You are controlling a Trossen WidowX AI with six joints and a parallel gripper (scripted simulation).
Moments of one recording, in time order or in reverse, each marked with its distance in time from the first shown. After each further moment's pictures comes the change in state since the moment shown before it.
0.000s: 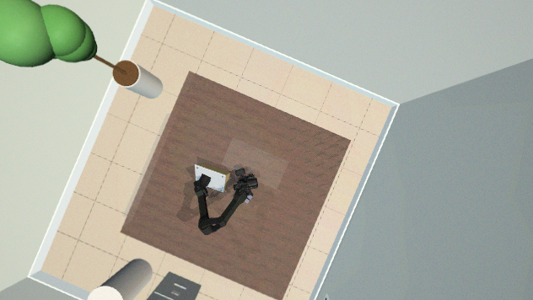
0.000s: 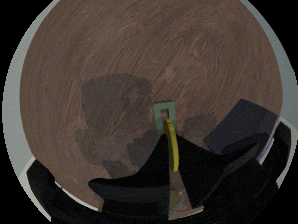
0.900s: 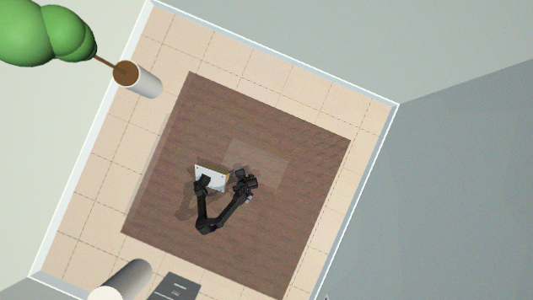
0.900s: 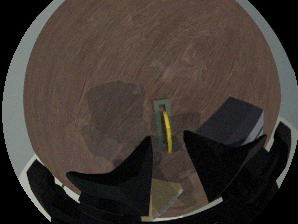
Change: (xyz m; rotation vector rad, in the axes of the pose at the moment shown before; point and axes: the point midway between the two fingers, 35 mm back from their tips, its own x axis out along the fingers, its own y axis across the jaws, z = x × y) arm -0.028 0.001 0.003 0.000 -0.005 0.008
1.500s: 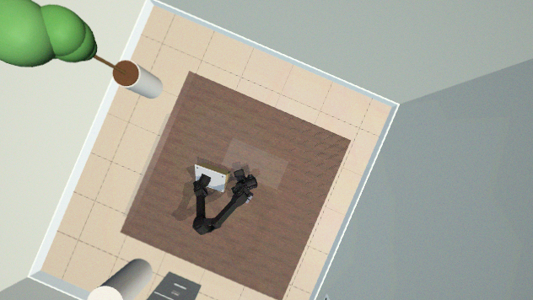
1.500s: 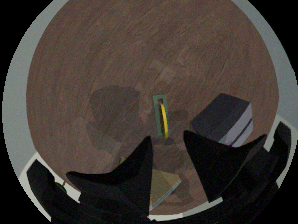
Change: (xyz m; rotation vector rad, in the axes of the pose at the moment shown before) arm -0.028 0.001 -0.001 -0.001 0.004 0.001
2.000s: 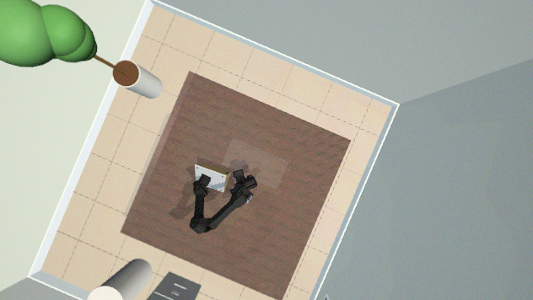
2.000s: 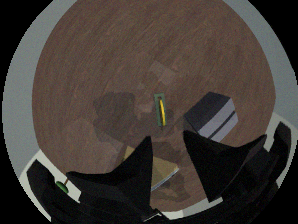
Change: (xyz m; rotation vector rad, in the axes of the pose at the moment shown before) arm -0.048 0.004 0.004 0.003 -0.009 0.004
